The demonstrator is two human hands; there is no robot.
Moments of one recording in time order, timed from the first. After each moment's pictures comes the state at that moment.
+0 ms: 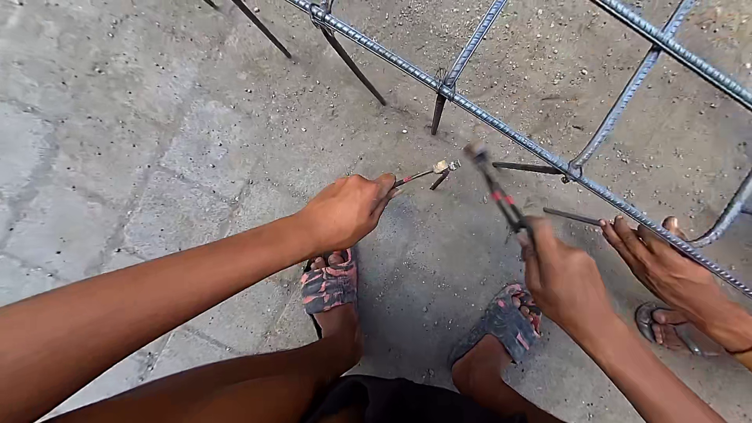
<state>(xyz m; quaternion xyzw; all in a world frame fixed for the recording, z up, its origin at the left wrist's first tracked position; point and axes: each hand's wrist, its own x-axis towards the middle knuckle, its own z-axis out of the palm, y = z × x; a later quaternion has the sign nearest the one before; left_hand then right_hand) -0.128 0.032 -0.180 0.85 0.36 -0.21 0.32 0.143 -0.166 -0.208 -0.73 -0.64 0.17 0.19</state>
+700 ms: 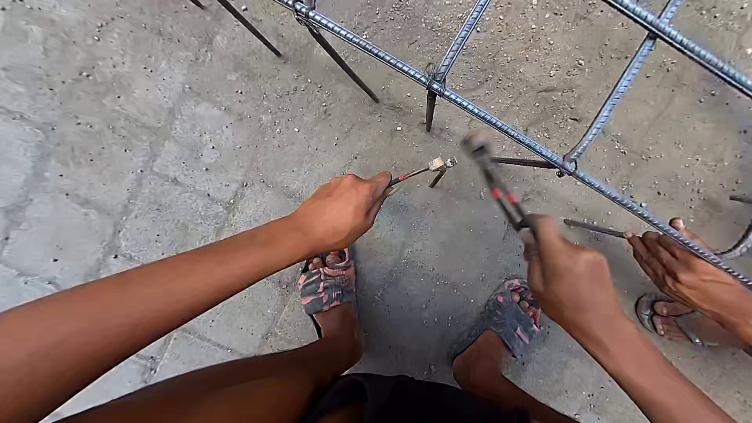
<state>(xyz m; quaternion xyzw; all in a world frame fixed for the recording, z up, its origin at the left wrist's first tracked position) -0.122 0.032 -0.184 0.84 0.38 -0.21 0.32 0.147 -0.166 -0.200 -0.72 -0.65 0.14 0.19</state>
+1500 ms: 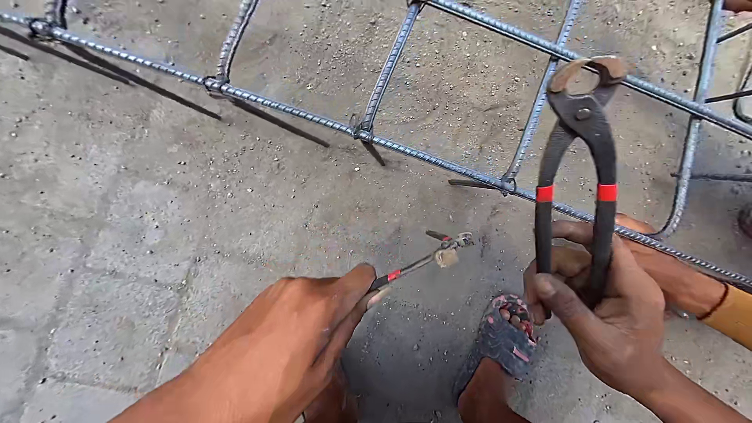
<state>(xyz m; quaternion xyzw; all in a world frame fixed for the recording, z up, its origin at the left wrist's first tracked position) -0.099 0.003 -0.126 0.91 0.25 -0.04 0.33 0.177 -0.161 -0.161 -0.60 -0.46 0.39 0.53</state>
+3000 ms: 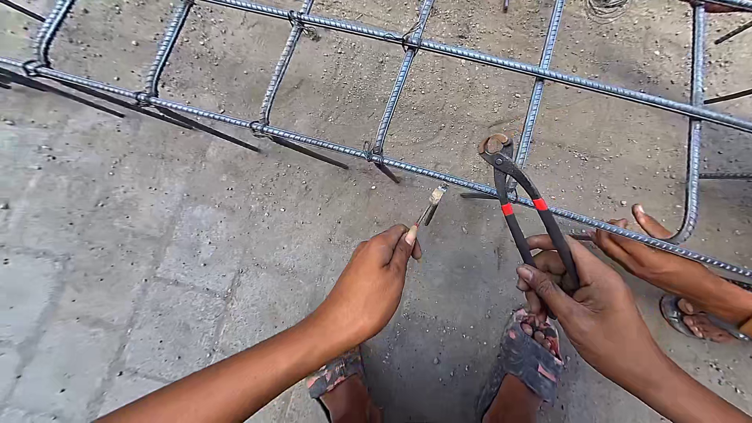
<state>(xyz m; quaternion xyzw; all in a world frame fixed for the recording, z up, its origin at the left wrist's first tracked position) -0.037 0.001 -0.130 0.63 0.50 -0.07 0.59 0.173 -0.169 -0.166 -0.68 -0.38 0.43 0.46</state>
